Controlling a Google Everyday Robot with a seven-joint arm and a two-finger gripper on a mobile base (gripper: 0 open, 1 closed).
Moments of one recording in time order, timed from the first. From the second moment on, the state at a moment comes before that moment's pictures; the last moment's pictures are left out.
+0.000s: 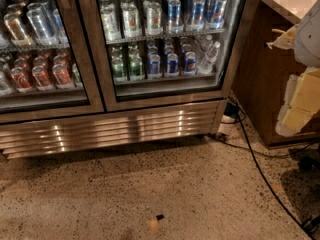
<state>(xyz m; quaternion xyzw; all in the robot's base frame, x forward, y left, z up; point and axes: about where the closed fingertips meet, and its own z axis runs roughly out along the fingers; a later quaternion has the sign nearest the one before) 0.438 -0.217 0.976 -0.60 0.78 -0.03 0.16</state>
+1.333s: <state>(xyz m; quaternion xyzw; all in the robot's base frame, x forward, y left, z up) 0.438 -0.217 0.976 -0.60 0.78 -0.03 0.16</state>
